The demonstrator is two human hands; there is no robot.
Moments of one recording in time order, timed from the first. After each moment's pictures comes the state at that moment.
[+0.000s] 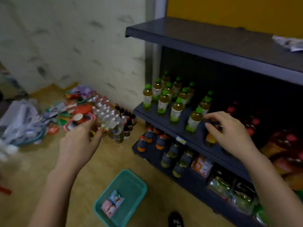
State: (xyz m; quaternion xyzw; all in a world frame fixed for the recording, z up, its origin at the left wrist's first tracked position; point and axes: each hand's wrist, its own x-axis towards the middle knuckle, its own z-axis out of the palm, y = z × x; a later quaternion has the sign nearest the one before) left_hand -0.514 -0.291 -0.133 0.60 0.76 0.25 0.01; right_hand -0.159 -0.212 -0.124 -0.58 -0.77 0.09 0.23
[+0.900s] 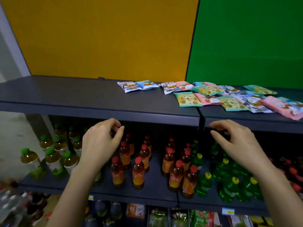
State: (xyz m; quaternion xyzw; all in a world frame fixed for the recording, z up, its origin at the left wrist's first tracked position) left_hand -0.136 -0.142 -0.063 0.76 0.52 0.38 -0.04; right_hand 0.173 -0.248 -0.042 -0.72 -0.62 -0.05 0.31
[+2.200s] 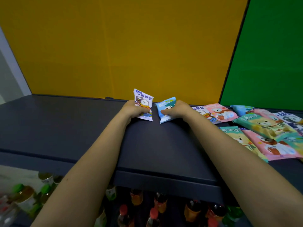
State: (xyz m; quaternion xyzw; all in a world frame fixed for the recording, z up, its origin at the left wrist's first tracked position) left_hand -0.063 0.174 -0.003 0.63 0.54 0.36 0.44; right_hand 0.108 0.150 0.000 -0.76 -0.57 0.19 0.25
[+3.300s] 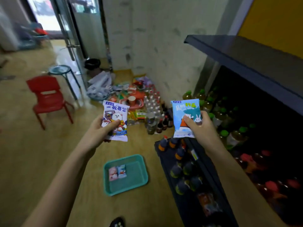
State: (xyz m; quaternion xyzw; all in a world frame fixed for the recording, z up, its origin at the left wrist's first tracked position) left_hand -0.382 -0.378 -0.169 0.20 0.73 0.62 0.21; right_hand -0.203 -0.153 -0.150 -0.33 -0.72 0.54 0.28
